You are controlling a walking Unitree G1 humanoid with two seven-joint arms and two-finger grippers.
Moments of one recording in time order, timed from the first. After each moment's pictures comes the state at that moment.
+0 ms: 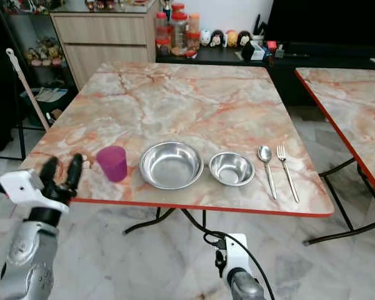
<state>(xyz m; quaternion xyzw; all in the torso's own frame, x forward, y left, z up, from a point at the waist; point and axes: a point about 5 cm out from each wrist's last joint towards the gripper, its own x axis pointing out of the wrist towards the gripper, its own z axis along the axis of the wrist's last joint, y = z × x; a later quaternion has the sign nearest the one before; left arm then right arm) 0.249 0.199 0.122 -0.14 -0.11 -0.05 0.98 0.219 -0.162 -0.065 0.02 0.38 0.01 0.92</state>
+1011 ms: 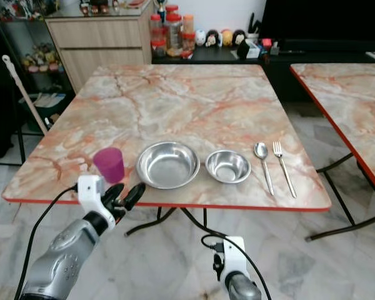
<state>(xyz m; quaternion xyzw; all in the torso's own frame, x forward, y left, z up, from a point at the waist) 0.290 0.128 0.097 -0.19 0.09 -0.18 0.96 0.212 -0.158 -0.069 0.02 0.39 0.01 0.92</state>
